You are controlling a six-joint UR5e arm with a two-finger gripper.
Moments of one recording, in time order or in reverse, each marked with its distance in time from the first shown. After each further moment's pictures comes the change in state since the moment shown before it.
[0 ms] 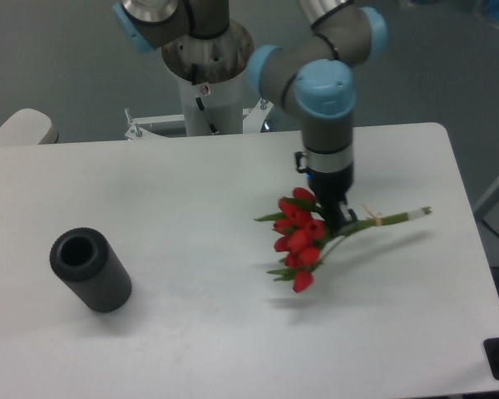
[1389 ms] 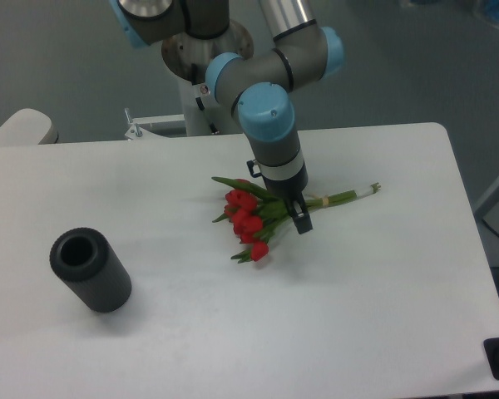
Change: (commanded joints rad) arm -0.080 -0.051 0.115 0.002 0.094 -0.118
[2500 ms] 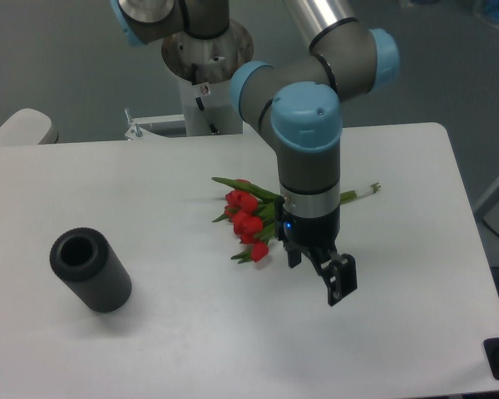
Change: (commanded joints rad) arm -0.032 -0.193 0.500 -0.206 -0.347 -0.348
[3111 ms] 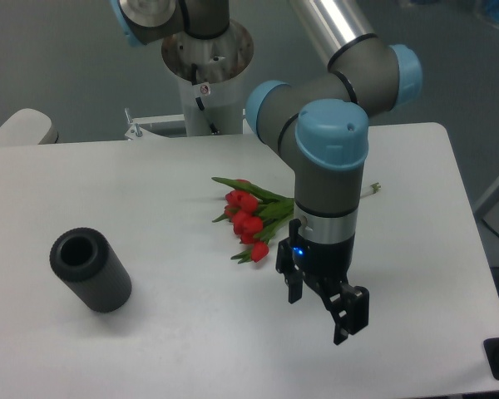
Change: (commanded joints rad) arm 0.011 -0.087 0.112 0.003 -0.009 0.014
